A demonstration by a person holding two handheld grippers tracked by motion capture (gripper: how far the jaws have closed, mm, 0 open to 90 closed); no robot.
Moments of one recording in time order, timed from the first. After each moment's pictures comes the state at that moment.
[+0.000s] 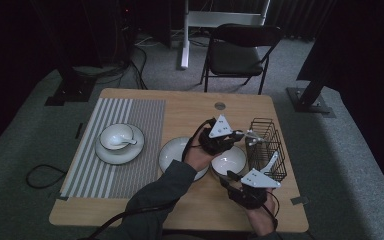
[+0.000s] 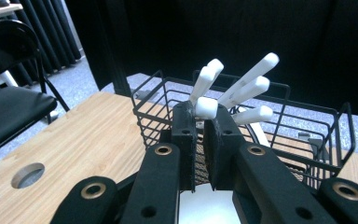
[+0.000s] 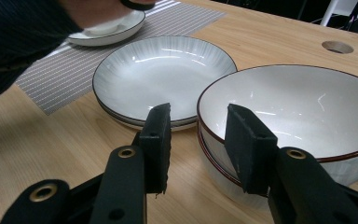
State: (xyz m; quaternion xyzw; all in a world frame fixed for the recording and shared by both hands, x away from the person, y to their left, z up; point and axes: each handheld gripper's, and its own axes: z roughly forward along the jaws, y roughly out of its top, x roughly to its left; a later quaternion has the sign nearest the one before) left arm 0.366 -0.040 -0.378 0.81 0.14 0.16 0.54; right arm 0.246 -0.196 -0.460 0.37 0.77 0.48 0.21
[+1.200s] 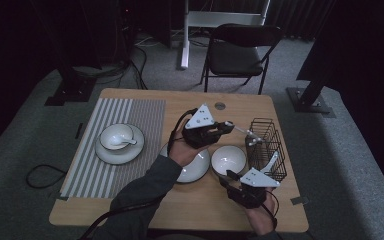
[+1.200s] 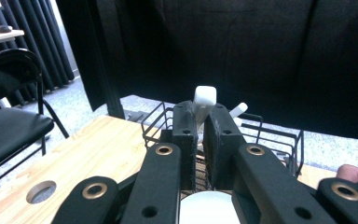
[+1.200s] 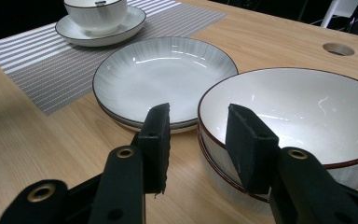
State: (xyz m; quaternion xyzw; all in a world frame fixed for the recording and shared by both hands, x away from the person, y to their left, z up) left arm 0.358 0.008 -0.336 0.79 0.13 0.15 0.59; right arm 0.247 -0.195 -0.458 0.37 0.77 0.48 0.21
